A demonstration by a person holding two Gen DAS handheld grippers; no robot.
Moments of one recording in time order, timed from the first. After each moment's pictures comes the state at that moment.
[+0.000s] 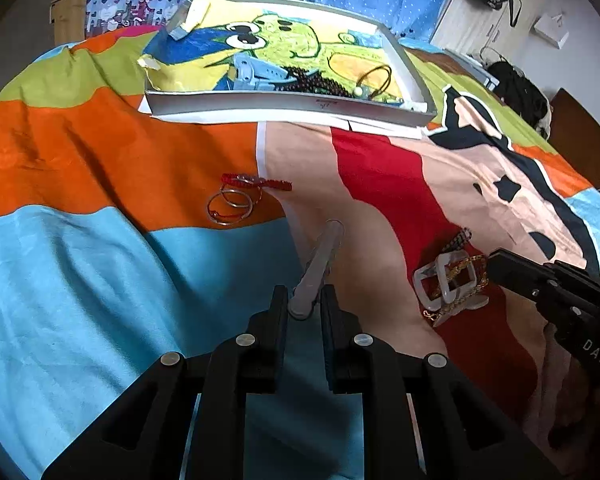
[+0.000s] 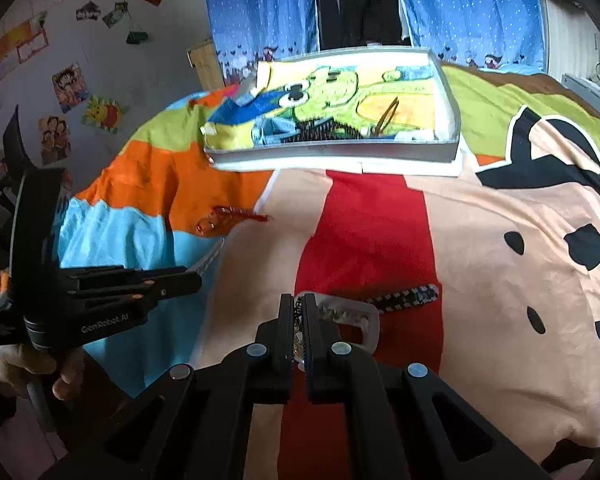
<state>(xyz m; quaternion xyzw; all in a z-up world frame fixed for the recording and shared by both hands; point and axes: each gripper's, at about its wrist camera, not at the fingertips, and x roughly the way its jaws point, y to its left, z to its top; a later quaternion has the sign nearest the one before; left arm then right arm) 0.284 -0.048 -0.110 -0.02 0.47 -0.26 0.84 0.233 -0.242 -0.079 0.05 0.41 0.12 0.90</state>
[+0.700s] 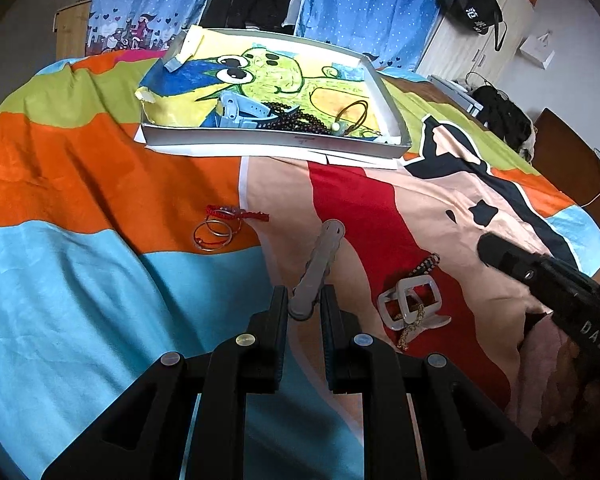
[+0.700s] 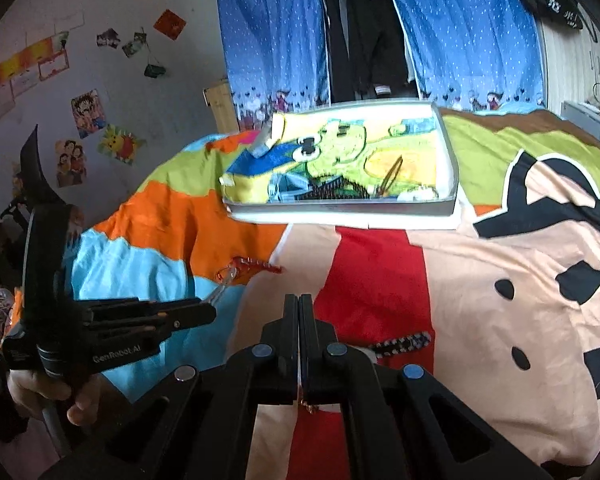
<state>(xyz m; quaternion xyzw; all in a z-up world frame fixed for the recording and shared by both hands) 0.272 -0.051 -0.089 -0.04 0.43 -0.28 0.85 0.230 -0.244 -0.054 0.05 0.36 0.14 0.92</state>
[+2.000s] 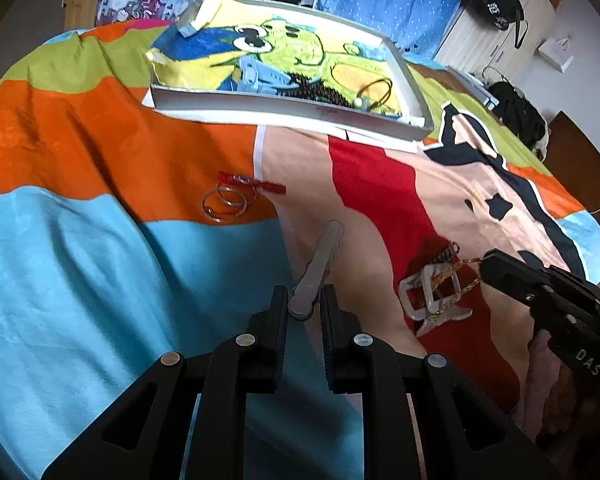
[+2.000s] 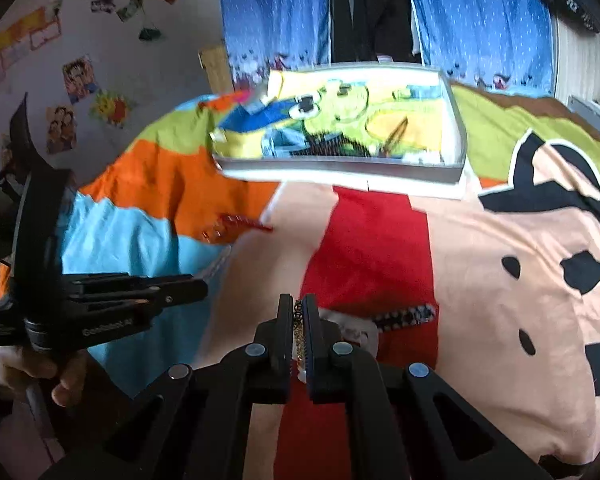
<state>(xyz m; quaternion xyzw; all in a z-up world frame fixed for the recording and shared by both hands) 0.280 -0.046 -0.107 -0.05 0.47 -0.26 0.84 0.234 -0.234 -0.069 0.01 0.40 0.13 0.91</state>
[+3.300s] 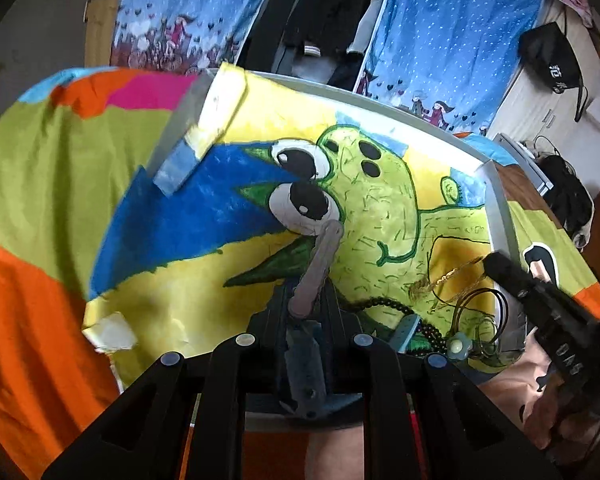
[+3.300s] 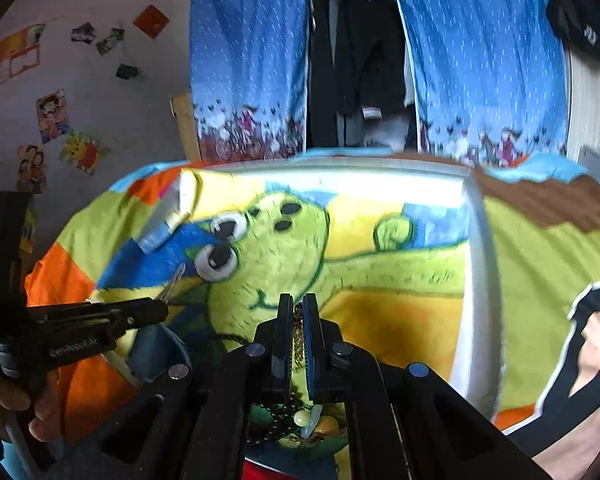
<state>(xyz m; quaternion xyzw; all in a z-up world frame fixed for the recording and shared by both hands) 0.520 -0.070 -0.085 -0.09 0.43 -0.20 0.87 0.484 -0.273 -0.061 0.01 0.34 0.11 0.94</state>
